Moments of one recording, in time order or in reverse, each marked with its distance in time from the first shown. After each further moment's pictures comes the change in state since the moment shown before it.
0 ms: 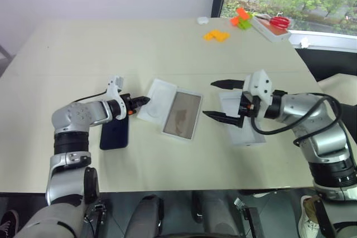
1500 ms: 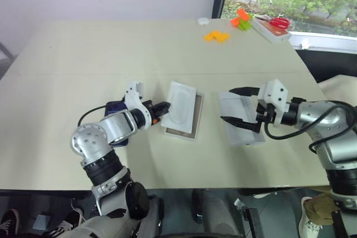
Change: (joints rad) left arm 0.113 -0.531 0.303 -0.702 -0.118 0.433 0.595; right arm 0.111 -0.104 -0.066 0.071 -0.041 -0.089 0.037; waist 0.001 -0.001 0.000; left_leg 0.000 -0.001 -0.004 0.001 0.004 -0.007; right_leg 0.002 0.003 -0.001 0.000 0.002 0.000
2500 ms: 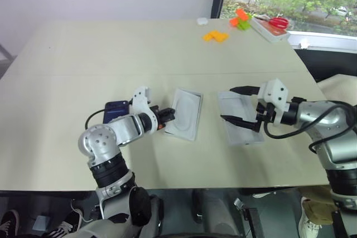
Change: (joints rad) left arm 0.022 -0.030 -0.078 -0.001 0.109 -0.020 -0.040; right arm 0.000 0.001 0.000 -0.003 0.000 0.001 -0.018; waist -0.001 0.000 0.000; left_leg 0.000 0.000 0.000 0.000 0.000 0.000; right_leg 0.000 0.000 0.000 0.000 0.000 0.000
